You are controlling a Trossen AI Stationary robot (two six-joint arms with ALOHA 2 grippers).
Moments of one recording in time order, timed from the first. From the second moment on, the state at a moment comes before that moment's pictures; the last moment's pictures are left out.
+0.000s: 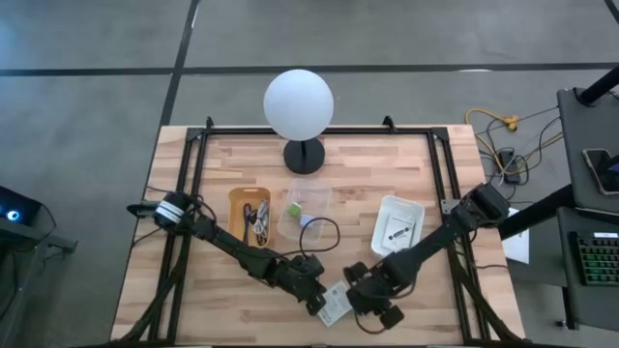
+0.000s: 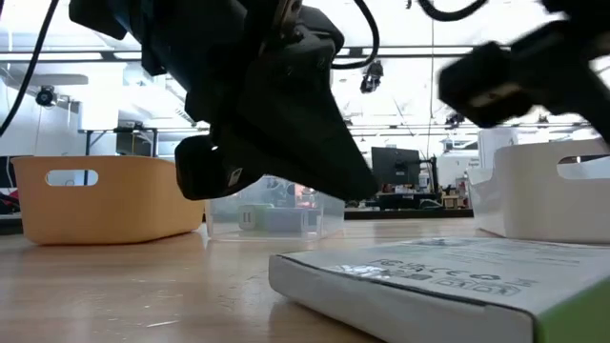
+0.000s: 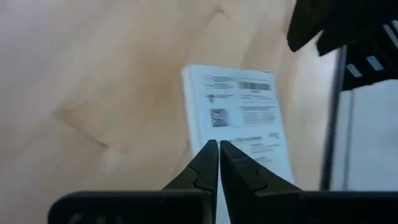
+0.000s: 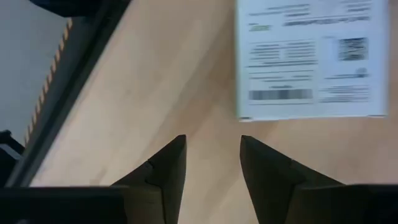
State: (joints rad) left arm -0.47 1.99 1.24 0.03 -0.20 -1.04; right arm 0.58 1.86 1.25 -0.63 -0.19 0.08
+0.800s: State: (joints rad) left arm -0.51 2.05 1.24 0.02 -0.17 -1.07; right arm 0.63 1.87 1.20 -0.44 0.05 0.19
